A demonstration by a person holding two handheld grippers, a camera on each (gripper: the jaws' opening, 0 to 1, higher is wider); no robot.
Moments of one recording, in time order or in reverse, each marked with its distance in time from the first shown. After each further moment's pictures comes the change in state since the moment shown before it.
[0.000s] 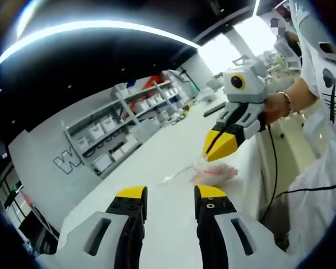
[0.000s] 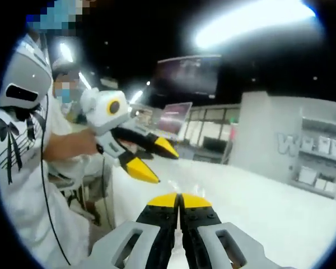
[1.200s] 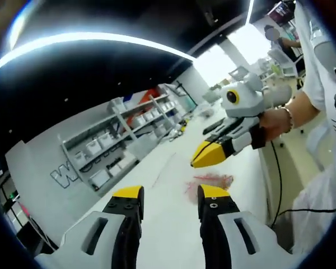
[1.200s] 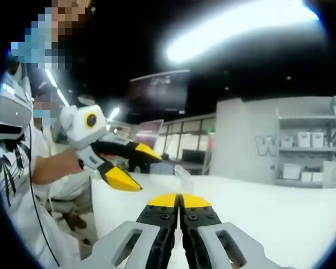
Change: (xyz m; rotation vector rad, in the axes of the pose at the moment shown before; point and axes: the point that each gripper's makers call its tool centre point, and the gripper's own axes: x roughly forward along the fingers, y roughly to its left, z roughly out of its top) left arm 0.030 0.007 0.056 0.020 -0.113 -0.014; right arm -0.026 -0.050 0.030 0.062 -0.109 -0.168
